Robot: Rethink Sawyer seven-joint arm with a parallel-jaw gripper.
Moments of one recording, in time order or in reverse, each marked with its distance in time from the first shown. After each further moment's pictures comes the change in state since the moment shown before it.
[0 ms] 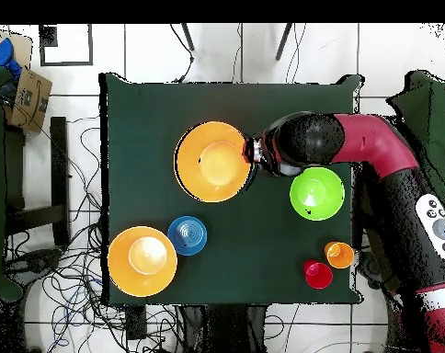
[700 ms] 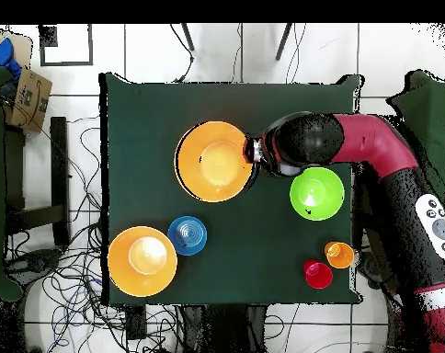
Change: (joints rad) arm 0.001 0.000 0.000 0.000 -0.002 0.000 0.000
